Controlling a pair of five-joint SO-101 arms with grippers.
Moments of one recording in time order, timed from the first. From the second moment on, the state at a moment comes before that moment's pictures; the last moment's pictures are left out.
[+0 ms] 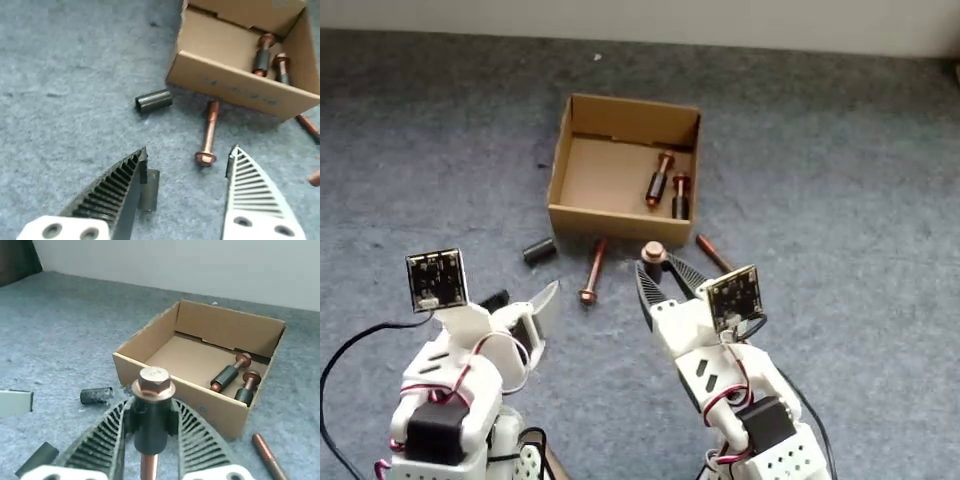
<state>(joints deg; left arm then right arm) 1.5 -103.9 76.4 75.9 23.3 -31.6 -104.1 95.7 30.5 -1.9</state>
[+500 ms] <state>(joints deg) -2.5 -103.9 91.1 75.5 23.4 -30.3 -87.4 87.6 27.1 1.6</state>
